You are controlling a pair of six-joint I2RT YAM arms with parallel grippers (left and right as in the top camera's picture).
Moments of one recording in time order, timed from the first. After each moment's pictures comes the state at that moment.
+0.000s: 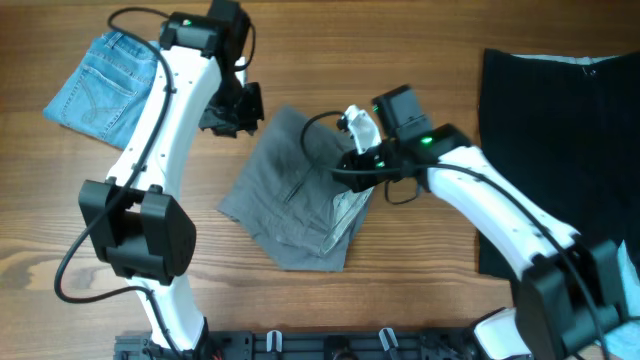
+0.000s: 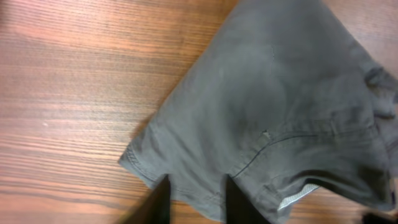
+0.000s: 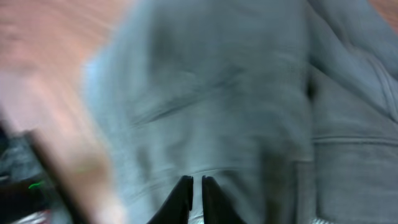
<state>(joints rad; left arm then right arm) -0.22 2.00 1.91 -1.49 0.08 -0.35 0.47 1.66 1.12 -0.61 -0.49 0.11</state>
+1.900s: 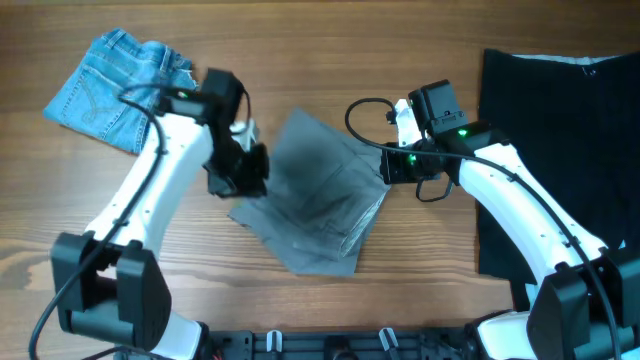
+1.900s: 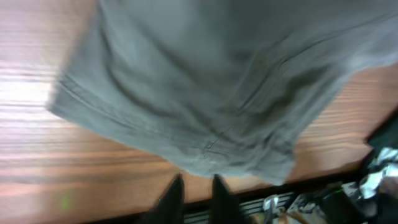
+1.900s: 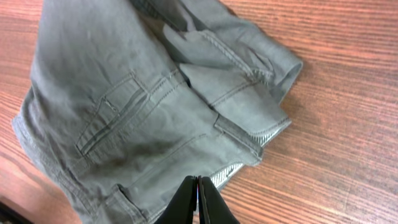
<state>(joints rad) -0.25 1.69 1.30 -1.26 0.35 -0.38 0.32 1.58 1.12 -0.79 -0.32 0.22</state>
